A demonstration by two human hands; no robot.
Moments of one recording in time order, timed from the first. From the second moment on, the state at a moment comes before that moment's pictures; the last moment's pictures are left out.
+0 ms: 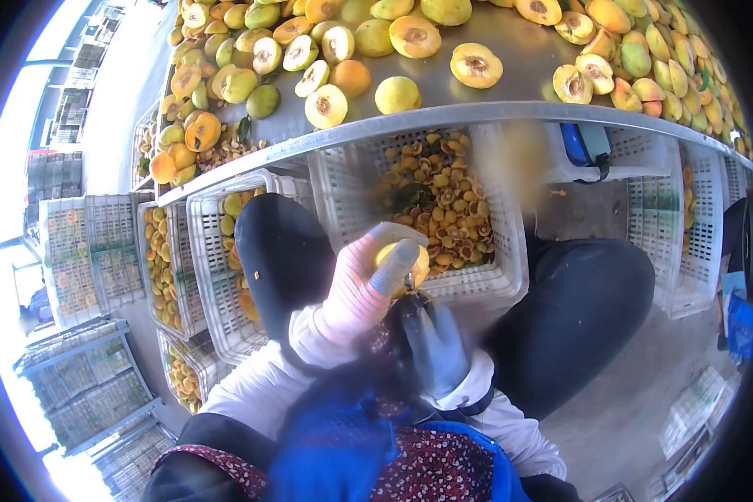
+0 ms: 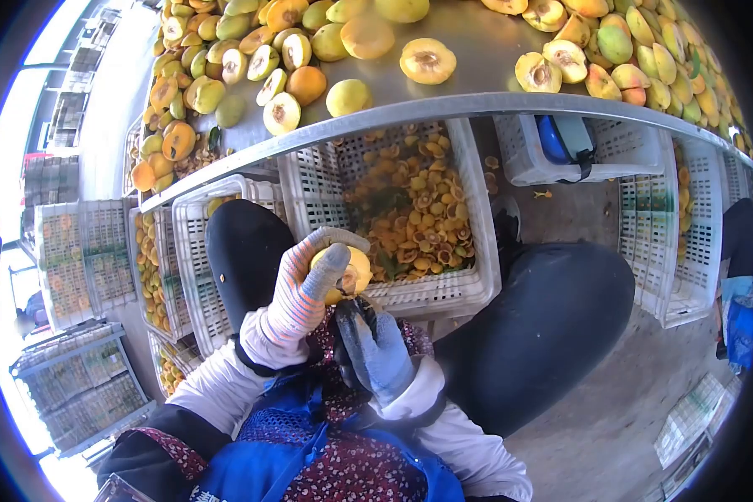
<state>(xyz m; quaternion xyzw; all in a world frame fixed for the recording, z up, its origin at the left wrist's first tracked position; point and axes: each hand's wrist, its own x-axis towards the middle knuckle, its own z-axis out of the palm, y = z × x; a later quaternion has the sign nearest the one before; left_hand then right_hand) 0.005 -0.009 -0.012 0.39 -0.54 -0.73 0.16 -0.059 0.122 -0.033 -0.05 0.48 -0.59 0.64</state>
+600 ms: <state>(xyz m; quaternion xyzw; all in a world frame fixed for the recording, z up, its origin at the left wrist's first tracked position) 0.008 -0.006 -0.028 0.41 -0.39 -0.81 0.11 -0.067 0.117 -0.051 0.23 -0.19 -0.50 0.82</state>
